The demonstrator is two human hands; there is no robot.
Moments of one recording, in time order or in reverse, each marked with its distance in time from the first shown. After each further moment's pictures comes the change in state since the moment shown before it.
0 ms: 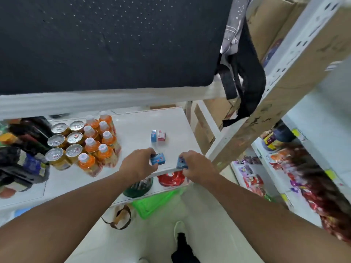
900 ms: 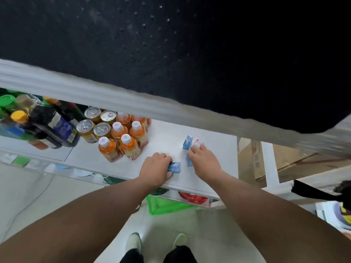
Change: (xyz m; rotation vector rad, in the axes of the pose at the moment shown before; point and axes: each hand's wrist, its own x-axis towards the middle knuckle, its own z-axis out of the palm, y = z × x) left_hand 0.074 -0.041 0.088 0.153 0.018 -0.266; right_hand 0.199 0.018 0.075 -0.417 -0.099 -0.509
